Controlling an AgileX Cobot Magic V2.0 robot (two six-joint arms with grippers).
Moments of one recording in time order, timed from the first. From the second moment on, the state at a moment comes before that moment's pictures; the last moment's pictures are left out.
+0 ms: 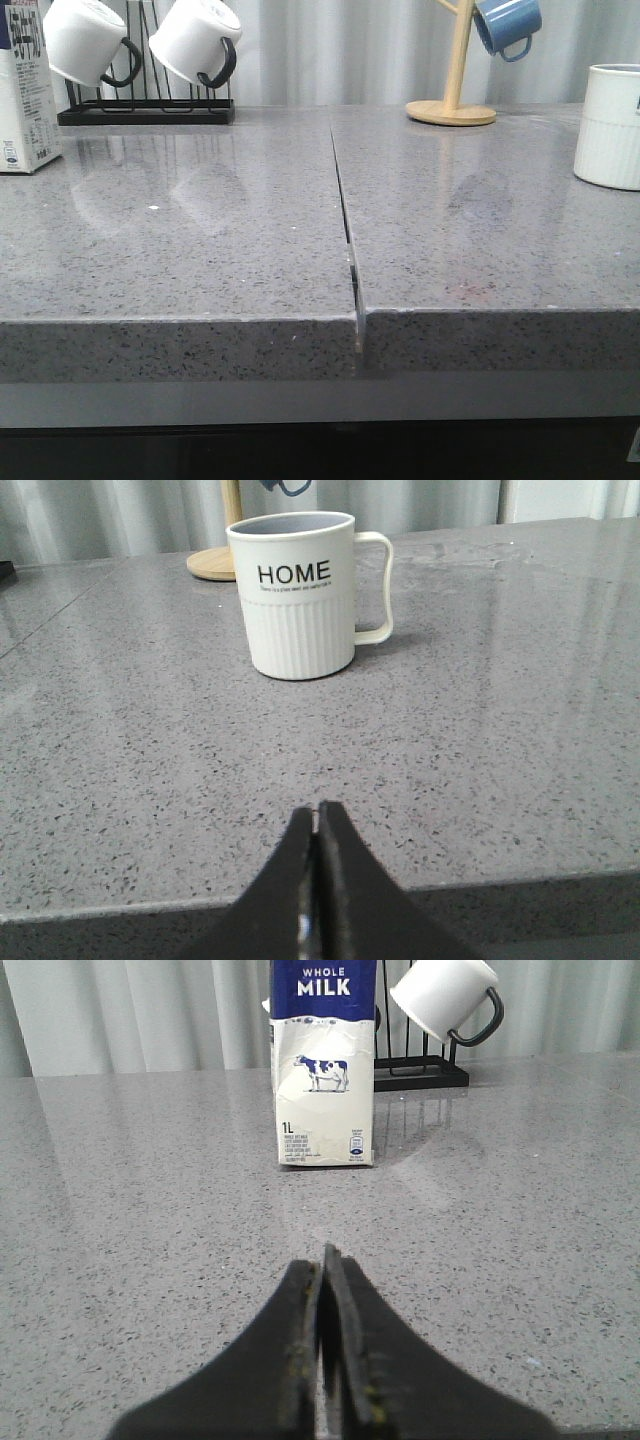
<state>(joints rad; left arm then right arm) -0.05 -0.01 0.00 0.04 0.13 -0.04 -0.03 -0.01 0.03 -0.03 0.15 0.15</state>
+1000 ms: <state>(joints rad) -0.05 -0.01 0.00 0.04 0.13 -0.04 -0.03 0.08 -0.18 -0.03 0.22 0.15</state>
